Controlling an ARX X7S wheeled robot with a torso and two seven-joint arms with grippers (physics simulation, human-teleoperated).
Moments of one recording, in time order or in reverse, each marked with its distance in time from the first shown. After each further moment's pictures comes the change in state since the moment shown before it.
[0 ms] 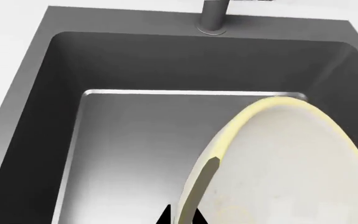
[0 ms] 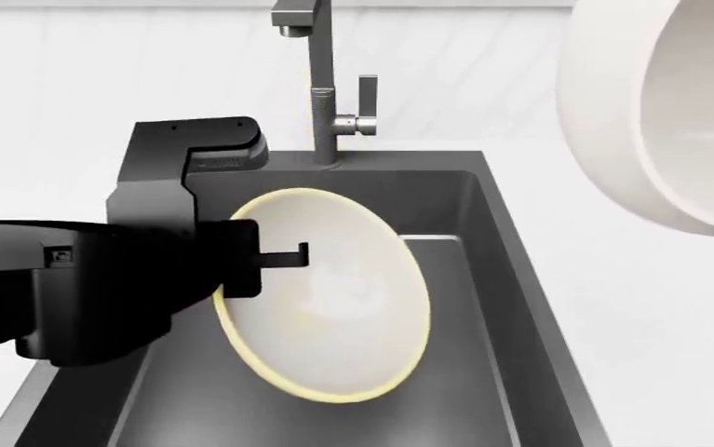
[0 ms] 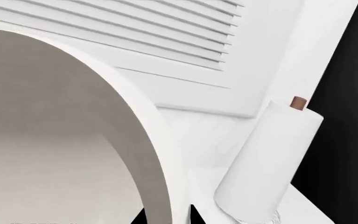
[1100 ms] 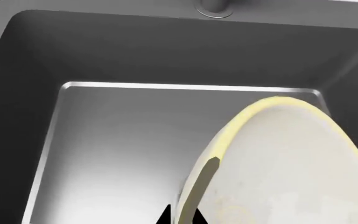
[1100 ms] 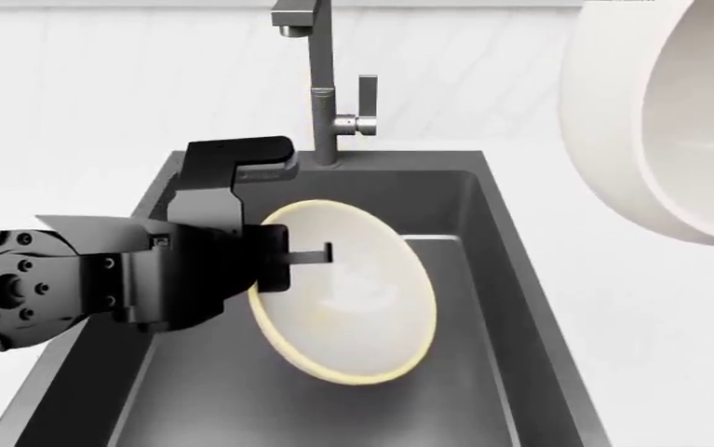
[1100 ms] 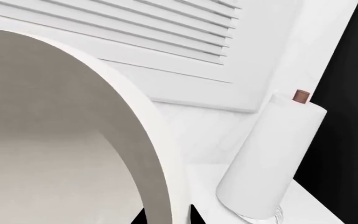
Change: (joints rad) left arm 0.070 0.137 0.066 -0.227 0.105 -0.003 0.118; right arm -0.059 0.036 0.038 -0.023 -0.029 -0.013 -0.040
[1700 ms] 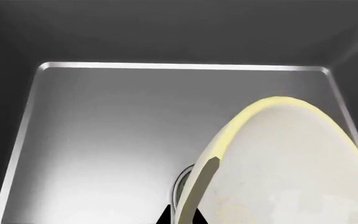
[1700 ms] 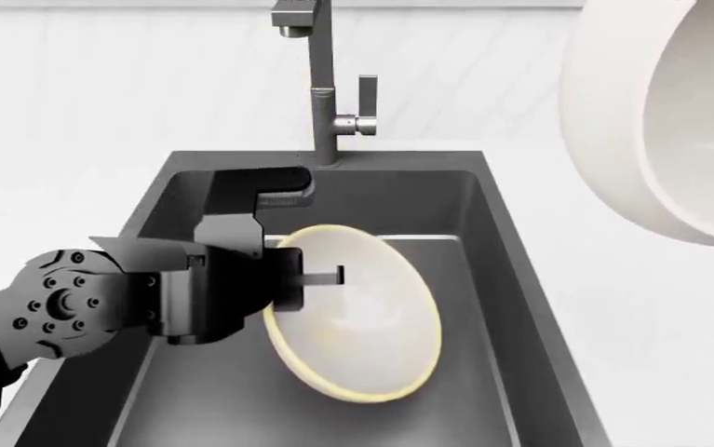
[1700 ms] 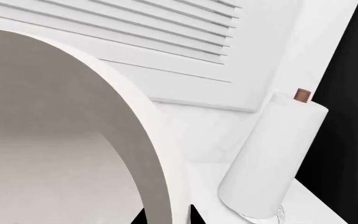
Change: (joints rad) left arm 0.067 0.054 0.038 -0.072 0.049 0.004 0.062; right arm -0.017 0.008 0.019 -0.001 -0.003 -0.002 -0.010
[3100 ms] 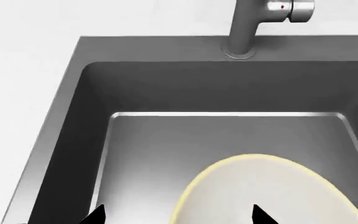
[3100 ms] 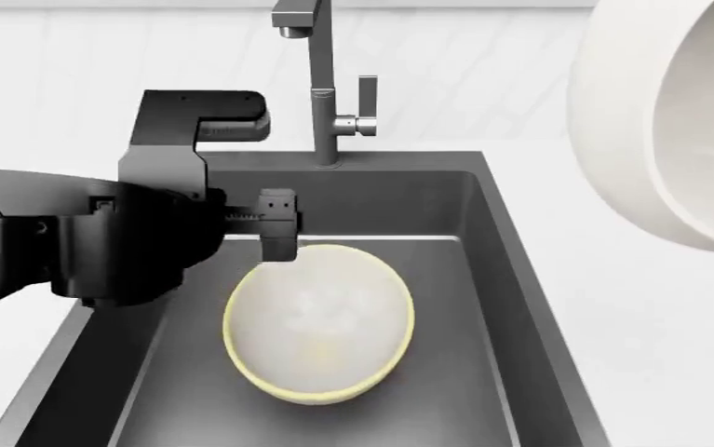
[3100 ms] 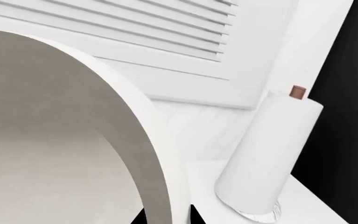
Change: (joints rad) left arm -0.208 -0.110 -0.051 0.104 -0.100 -0.096 -0.171; right arm -0.016 0.014 0.031 -0.001 0.029 0.017 0.025
